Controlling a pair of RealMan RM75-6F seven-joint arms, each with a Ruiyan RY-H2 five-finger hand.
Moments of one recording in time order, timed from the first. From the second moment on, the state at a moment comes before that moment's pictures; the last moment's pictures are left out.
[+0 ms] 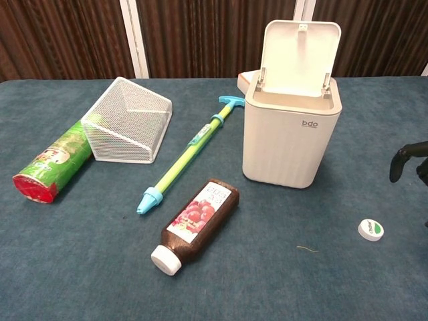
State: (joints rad) left arm -0.05 -1.08 -0.02 -1.74 1.45 1.47 0.12; right arm 0.36 -1.27 -0.06 -1.51 -1.63 1.19 -0.04
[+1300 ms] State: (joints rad) left arm -0.05 -1.08 -0.02 -1.73 1.44 1.47 0.11; right arm 0.44 -1.39 -0.06 -1.45 -1.49 0.98 -0.21
